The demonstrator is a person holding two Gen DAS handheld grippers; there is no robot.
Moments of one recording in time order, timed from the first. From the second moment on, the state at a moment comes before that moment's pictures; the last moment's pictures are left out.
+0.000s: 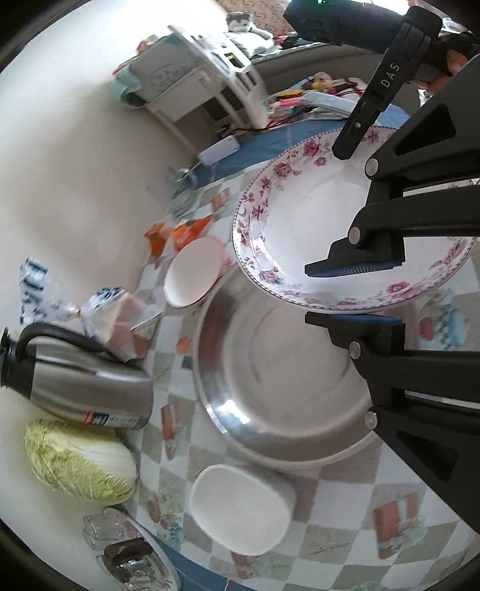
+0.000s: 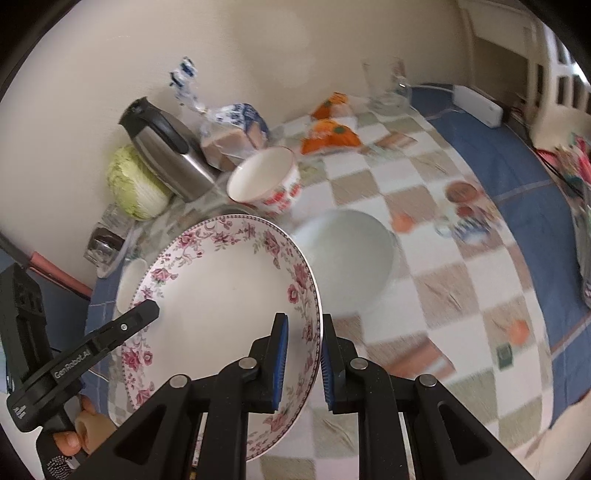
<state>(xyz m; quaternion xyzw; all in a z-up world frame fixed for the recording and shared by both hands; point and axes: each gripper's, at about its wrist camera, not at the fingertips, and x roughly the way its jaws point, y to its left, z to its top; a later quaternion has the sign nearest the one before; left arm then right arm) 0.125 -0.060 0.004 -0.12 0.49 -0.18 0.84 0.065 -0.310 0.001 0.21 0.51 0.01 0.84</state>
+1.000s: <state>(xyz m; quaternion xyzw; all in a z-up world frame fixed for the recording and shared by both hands) 0.196 -0.012 -0.036 -0.16 0.51 -0.12 0.84 0.158 -0.261 -0.045 0.20 0.53 0.06 0.82</state>
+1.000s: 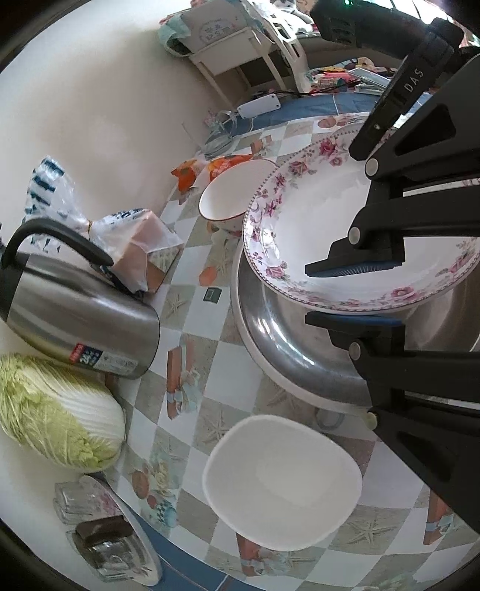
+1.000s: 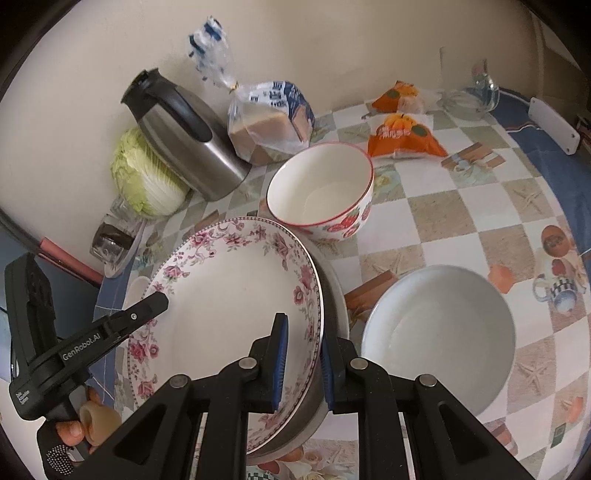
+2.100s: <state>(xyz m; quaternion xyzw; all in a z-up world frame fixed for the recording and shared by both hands) 0.206 -0.007 -0.079 -0.14 0.56 -0.09 0.81 0.168 -0.246 -0.073 0.19 0.56 0.06 0.80</state>
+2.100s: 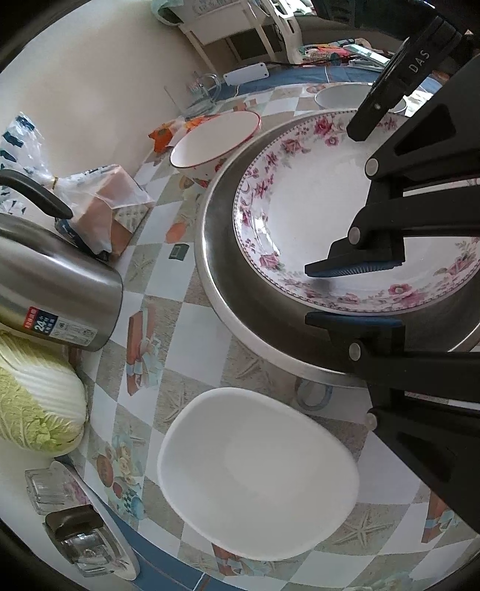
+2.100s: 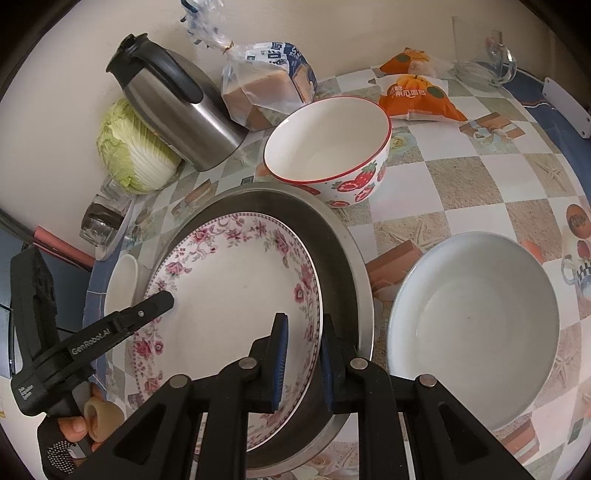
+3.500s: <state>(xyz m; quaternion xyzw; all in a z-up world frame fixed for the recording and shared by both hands) 0.208 -0.016 -0.085 -0.10 0.57 -0.08 0.81 0.173 -0.222 -0.076 0.09 0.57 0.03 0.81</state>
